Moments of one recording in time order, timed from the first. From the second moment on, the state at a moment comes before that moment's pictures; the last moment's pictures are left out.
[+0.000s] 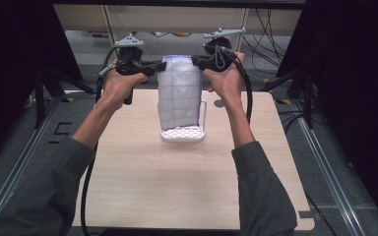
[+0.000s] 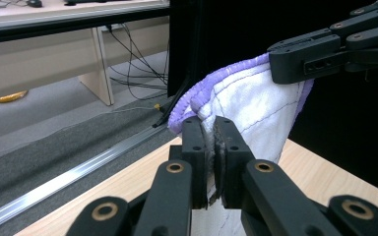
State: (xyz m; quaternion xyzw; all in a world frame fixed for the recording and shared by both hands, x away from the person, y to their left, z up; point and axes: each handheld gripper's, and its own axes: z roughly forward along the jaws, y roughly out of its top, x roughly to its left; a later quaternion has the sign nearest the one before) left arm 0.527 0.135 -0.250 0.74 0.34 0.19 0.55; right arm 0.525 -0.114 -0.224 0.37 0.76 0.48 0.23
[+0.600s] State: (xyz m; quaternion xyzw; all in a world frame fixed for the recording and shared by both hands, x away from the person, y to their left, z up) left arm 0.575 0.123 -0.280 0.72 0.39 0.18 0.55; right arm 0.575 -0.107 -0.259 0.42 0.74 0.47 0.25
